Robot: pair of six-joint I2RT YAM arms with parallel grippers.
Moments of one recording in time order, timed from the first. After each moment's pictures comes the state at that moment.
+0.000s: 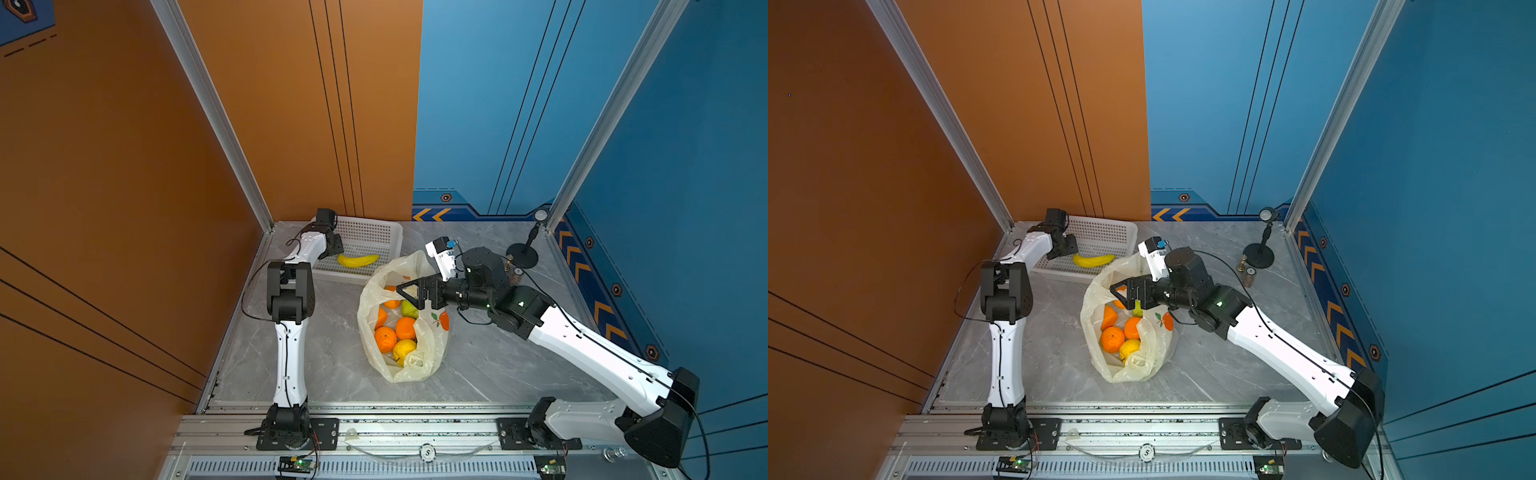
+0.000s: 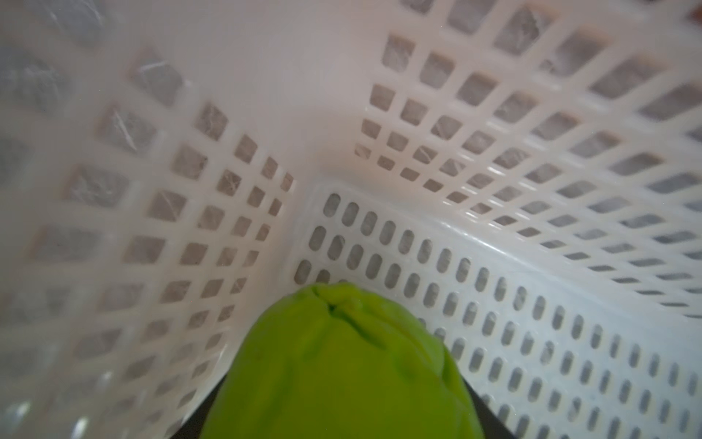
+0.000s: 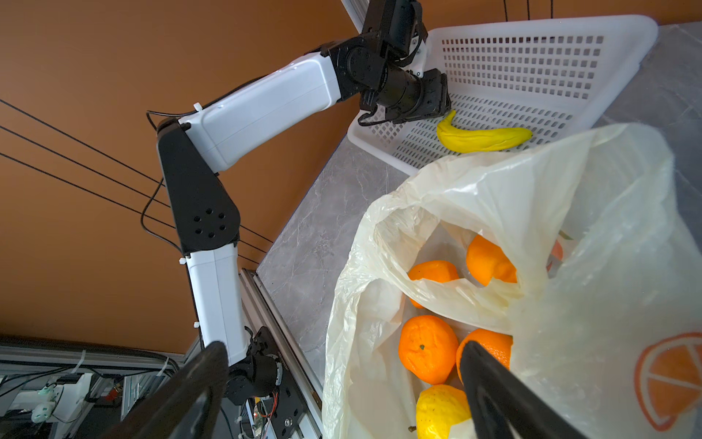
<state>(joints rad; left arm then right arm) -0.04 2.44 2.07 -0.65 -0.14 -0.31 0.78 1.27 1.20 -0.36 -0.30 0.55</state>
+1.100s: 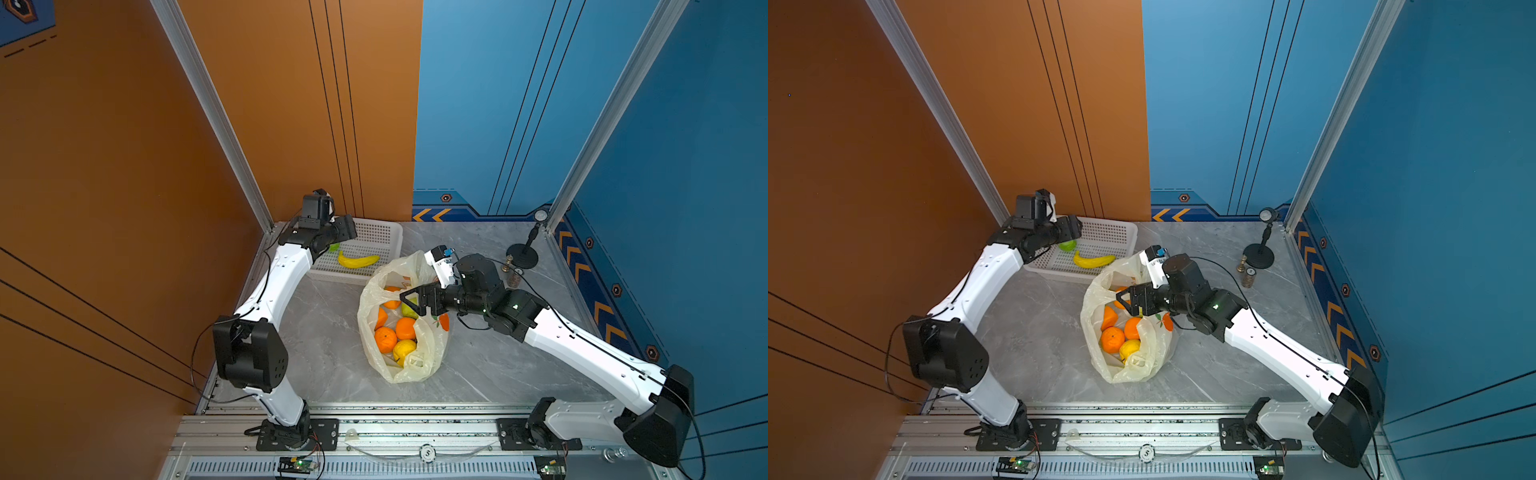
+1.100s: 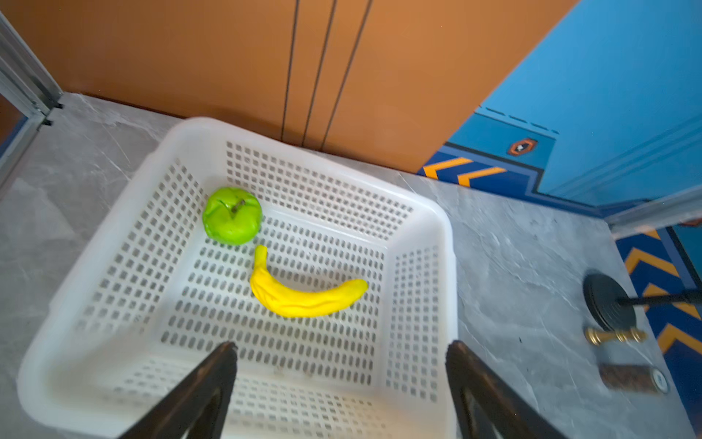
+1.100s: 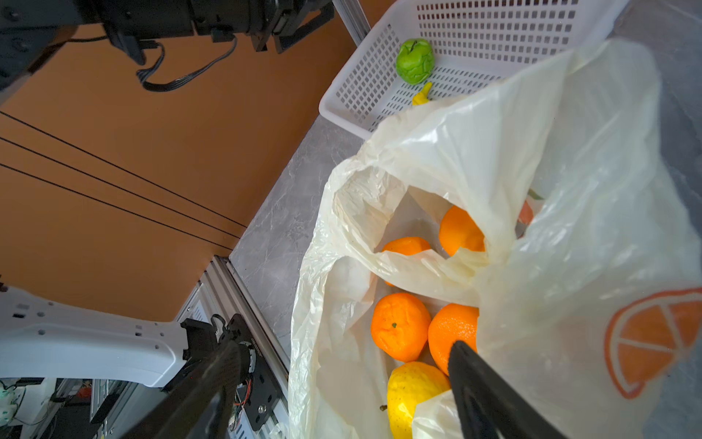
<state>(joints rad) -0.19 1.62 1.52 -0.53 0.03 -0.39 0.79 1.27 1.14 -0.38 -0.26 0.51</state>
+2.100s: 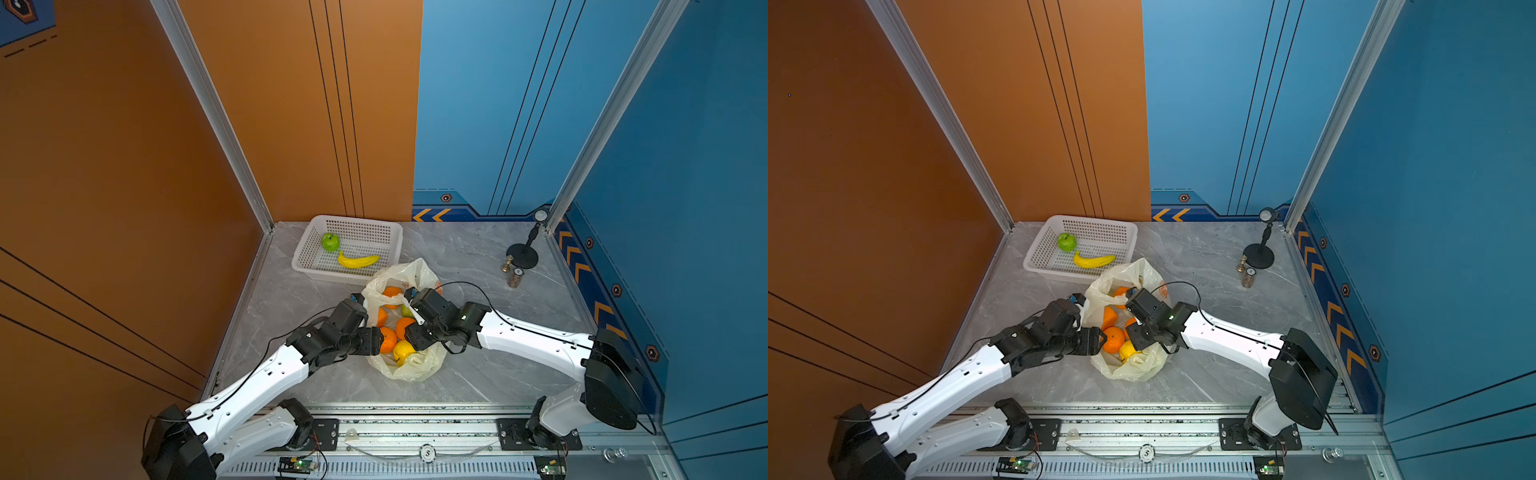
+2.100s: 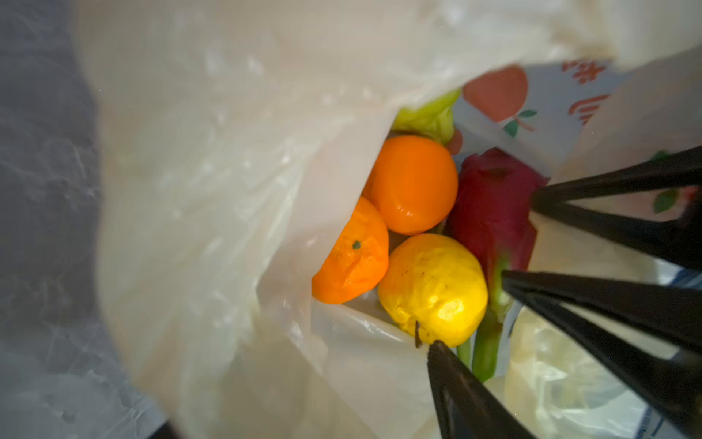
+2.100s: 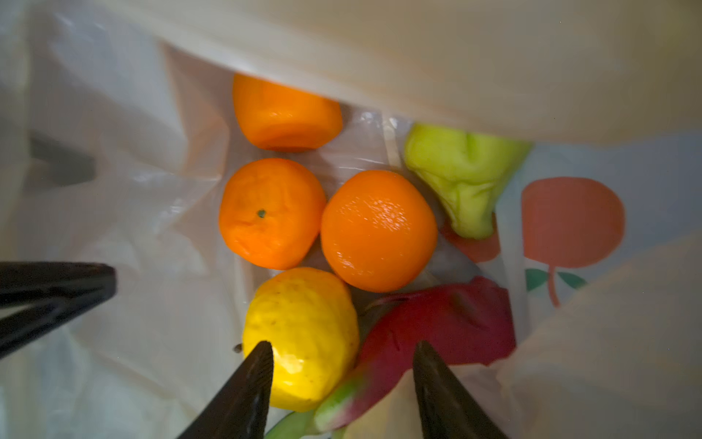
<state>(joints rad) -0.70 1.01 0.67 -0.62 0.01 -0.62 0.94 1.53 1.07 -0.60 0.07 0.37</state>
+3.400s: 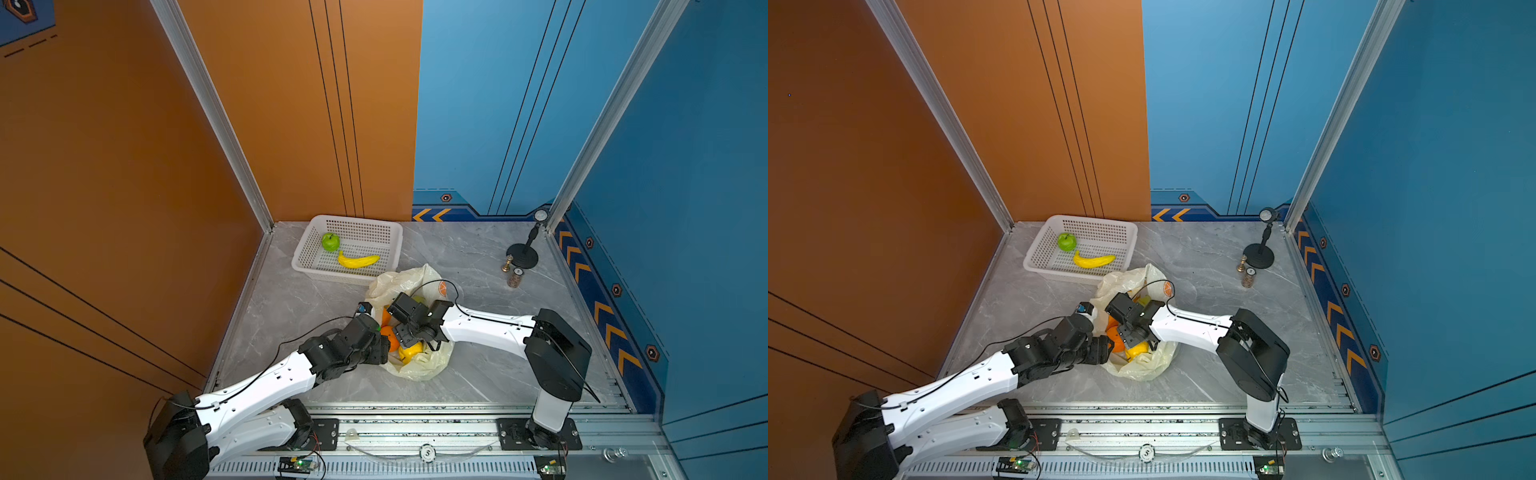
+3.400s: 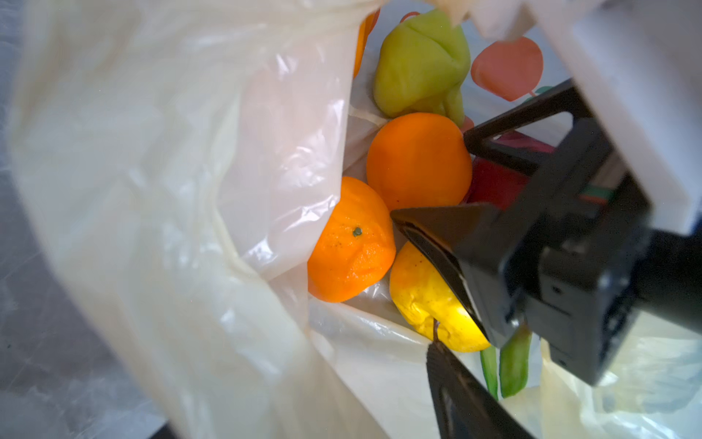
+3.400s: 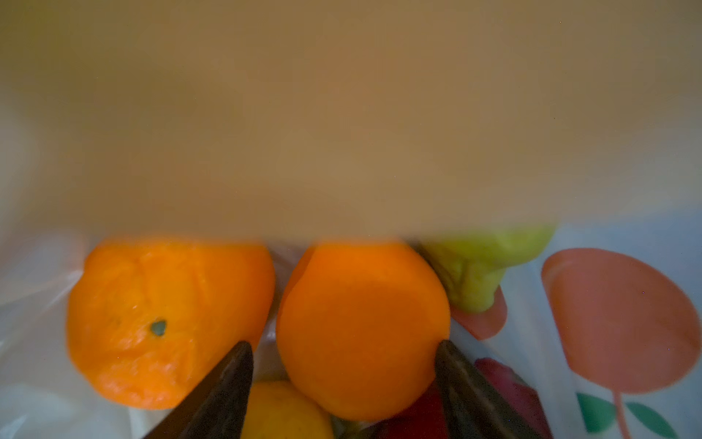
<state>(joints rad) -0.85 1.03 0.62 -0.49 -0.13 -0.72 0.97 1.83 1.24 -0.59 0.26 0.37</state>
